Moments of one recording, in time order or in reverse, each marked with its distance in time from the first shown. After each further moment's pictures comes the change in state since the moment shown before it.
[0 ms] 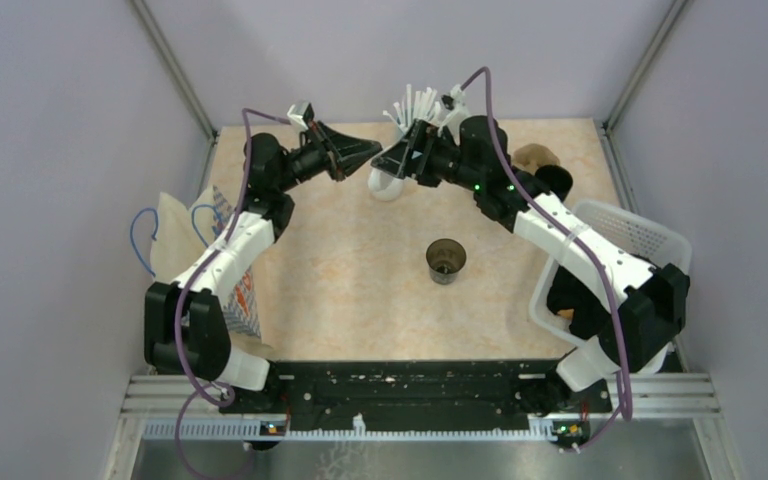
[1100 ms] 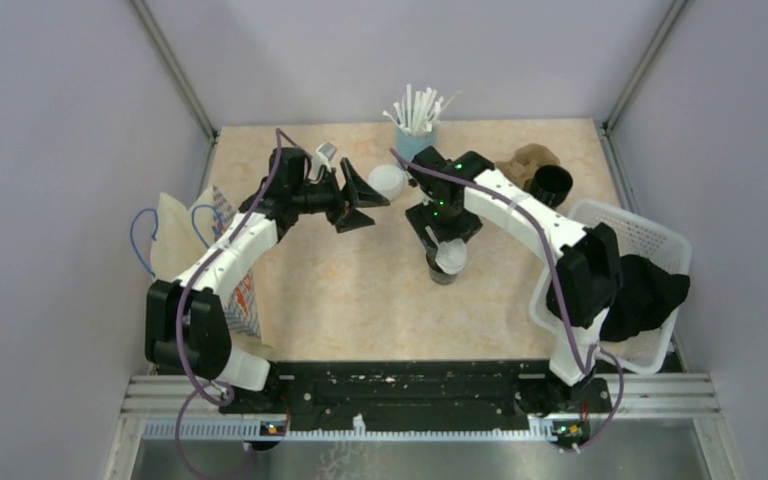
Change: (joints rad) left arm -0.024 0.013 0.009 -0.742 0.032 0.687; right arm 0.053 0.308 0.294 -1.118 0.337 -0.598
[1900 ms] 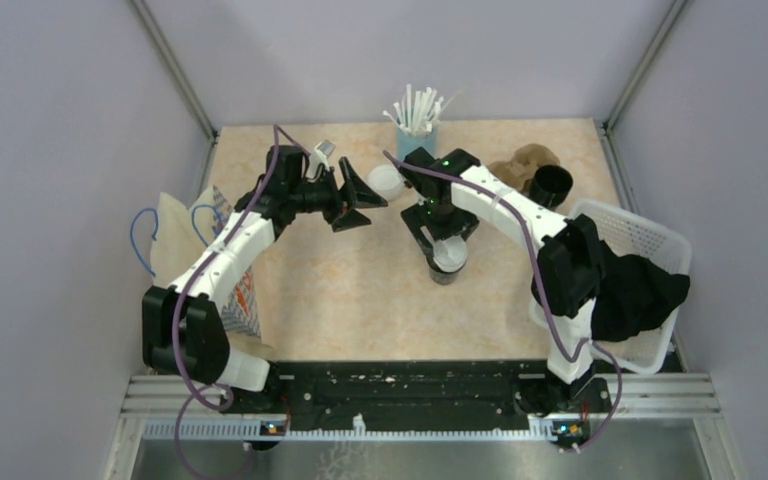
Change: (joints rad) left arm 0.001 -0.030 0.028 -0.109 -0.032 0.087; right arm 0.007 0.122 0.084 -0.054 0.053 -0.002
